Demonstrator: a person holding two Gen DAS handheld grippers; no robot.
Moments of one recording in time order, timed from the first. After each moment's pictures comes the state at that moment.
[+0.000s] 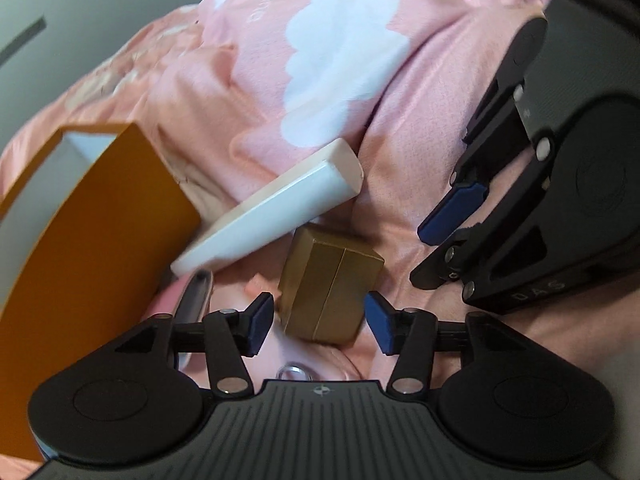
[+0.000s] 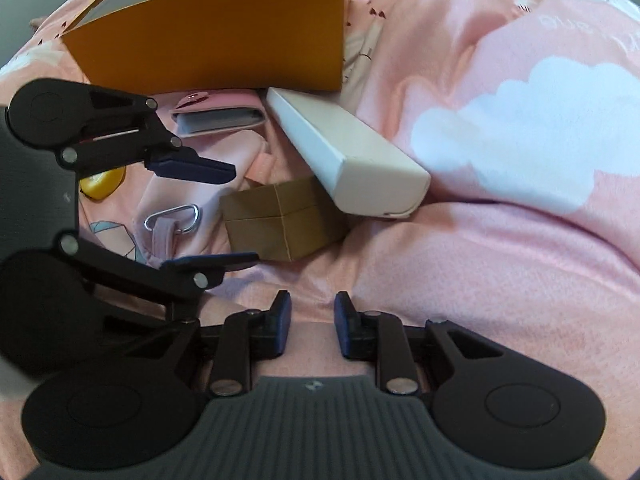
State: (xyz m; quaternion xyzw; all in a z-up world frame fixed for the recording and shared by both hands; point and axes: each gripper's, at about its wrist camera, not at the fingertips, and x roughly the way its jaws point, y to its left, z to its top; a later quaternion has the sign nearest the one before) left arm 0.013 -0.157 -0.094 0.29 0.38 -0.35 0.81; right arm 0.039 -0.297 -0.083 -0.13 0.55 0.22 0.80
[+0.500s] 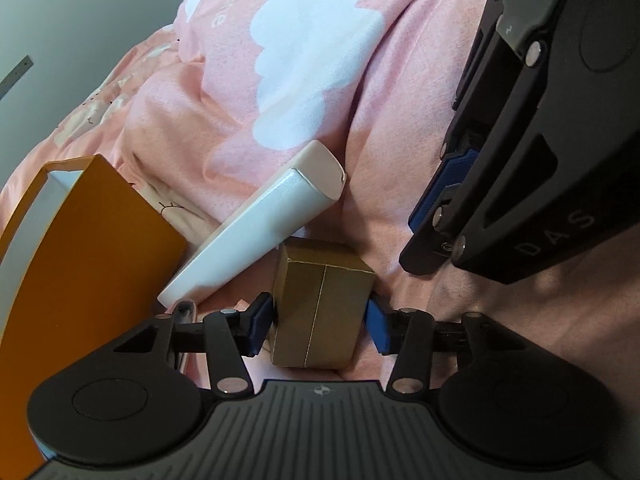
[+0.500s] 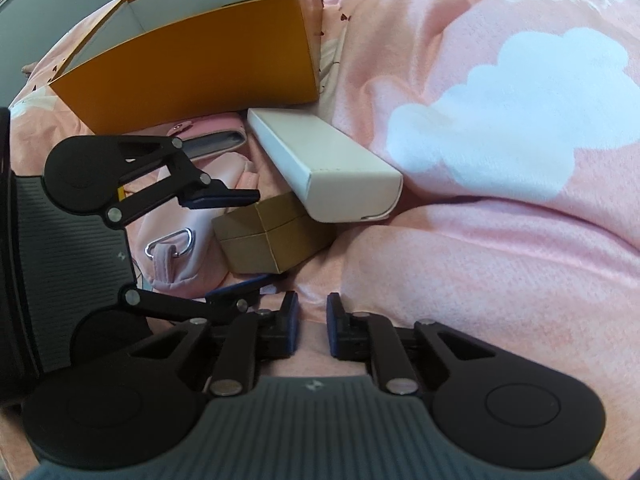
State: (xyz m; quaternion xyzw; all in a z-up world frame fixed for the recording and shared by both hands) left arm 0.018 -0.177 -0.112 0.34 0.35 -0.35 0.80; right arm 0.043 -0.317 -0.073 -0.07 0.55 0.22 0.80
